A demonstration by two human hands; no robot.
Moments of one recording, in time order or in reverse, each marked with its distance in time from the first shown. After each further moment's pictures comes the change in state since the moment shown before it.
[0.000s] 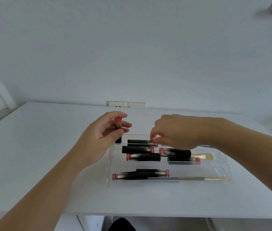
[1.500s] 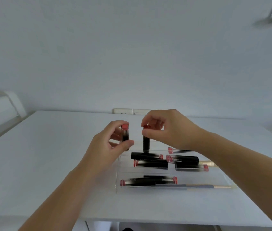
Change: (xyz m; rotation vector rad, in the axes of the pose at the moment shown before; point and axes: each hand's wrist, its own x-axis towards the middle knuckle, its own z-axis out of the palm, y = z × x) left_hand -0.006 -0.006 0.008 0.211 0.168 0.082; right_hand 0.009 -0.032 -0.002 0.698 0.617 0.011
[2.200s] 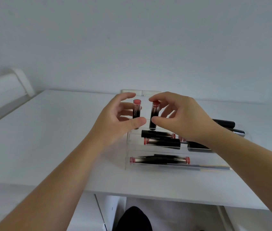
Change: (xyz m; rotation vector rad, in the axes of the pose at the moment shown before) left_hand 0.003 0.005 -0.004 -0.236 -0.031 -0.185; right_hand -0.014 0.011 0.032 0.042 0.143 0.004
